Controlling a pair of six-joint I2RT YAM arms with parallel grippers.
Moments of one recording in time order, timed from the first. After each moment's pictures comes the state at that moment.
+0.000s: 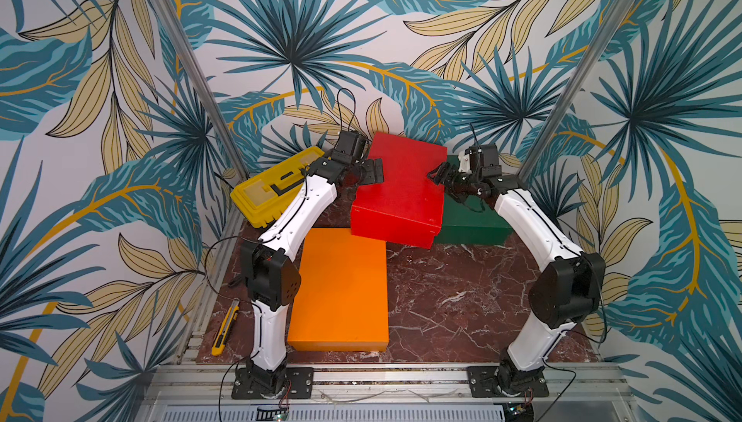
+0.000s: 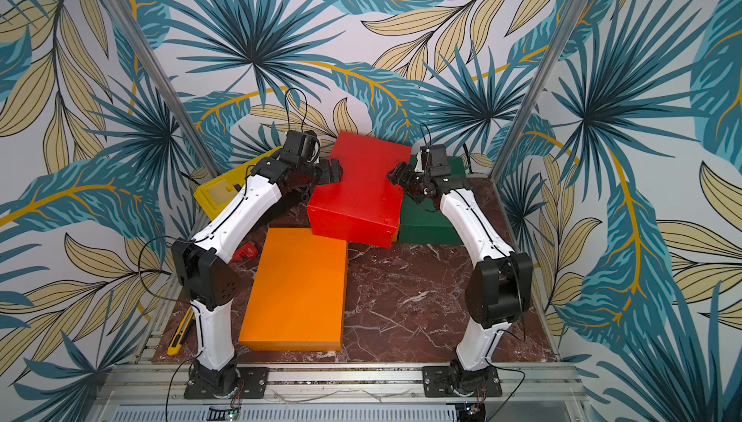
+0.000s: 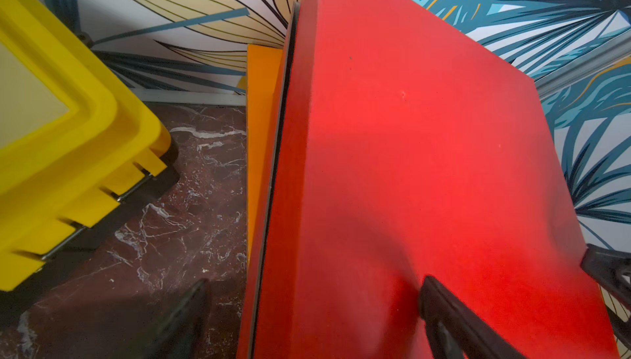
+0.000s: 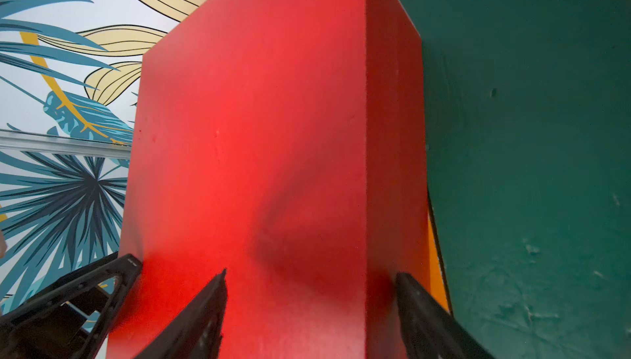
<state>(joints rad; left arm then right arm) -0.43 2.00 2.08 -0.78 0.00 -0.47 0.18 1.78 1.68 -0.56 -0.29 0.74</state>
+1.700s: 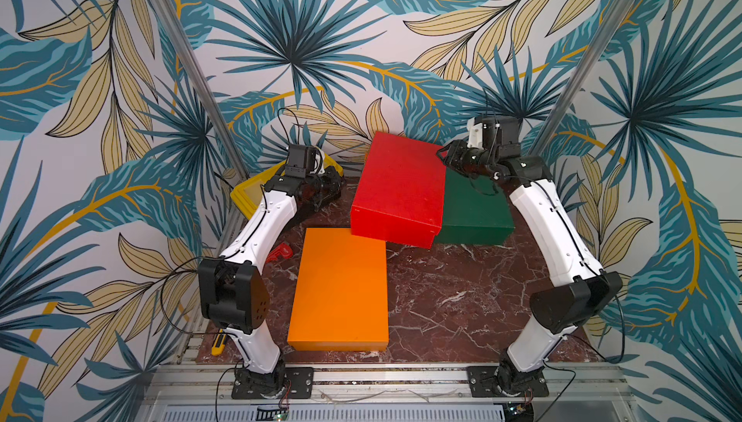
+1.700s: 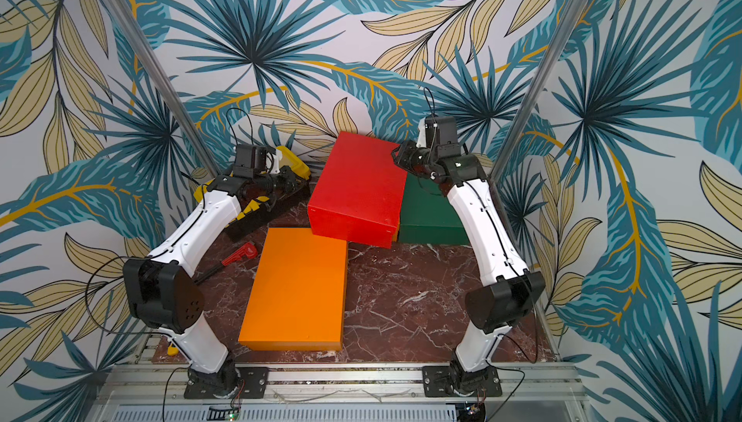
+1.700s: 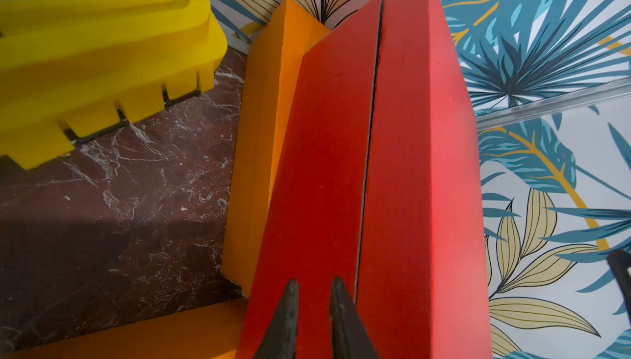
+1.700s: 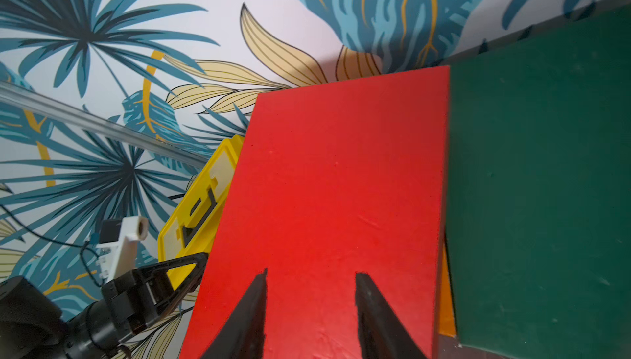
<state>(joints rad) -0.20 1.74 1.64 -0.55 0.41 -0.71 0.26 1.79 2.09 -0.82 -0.20 0.58</state>
